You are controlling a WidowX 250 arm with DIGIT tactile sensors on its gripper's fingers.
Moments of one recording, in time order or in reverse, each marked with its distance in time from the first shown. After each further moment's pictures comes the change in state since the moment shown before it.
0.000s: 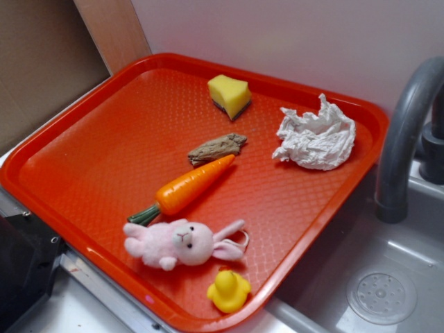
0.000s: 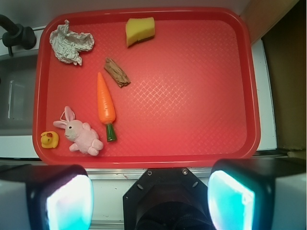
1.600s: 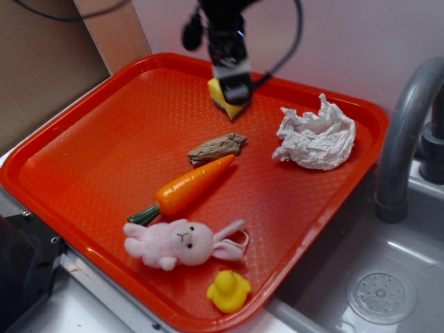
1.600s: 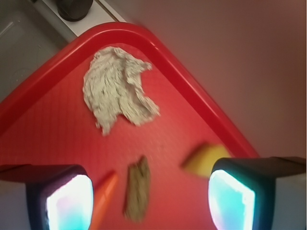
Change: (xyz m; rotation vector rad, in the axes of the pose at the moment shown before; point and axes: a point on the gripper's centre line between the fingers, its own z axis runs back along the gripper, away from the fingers) arm 0.149 -0.118 -0.150 0.130 -0.006 -0.839
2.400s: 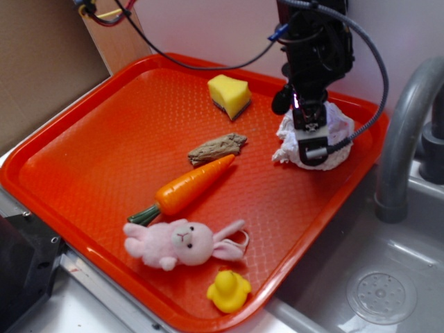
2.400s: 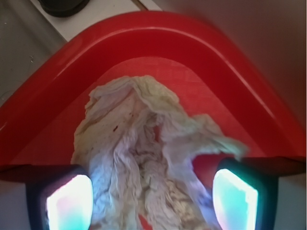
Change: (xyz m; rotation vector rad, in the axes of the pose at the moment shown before) arm 0.048 -0.029 -0.077 -0.171 0.031 -0.066
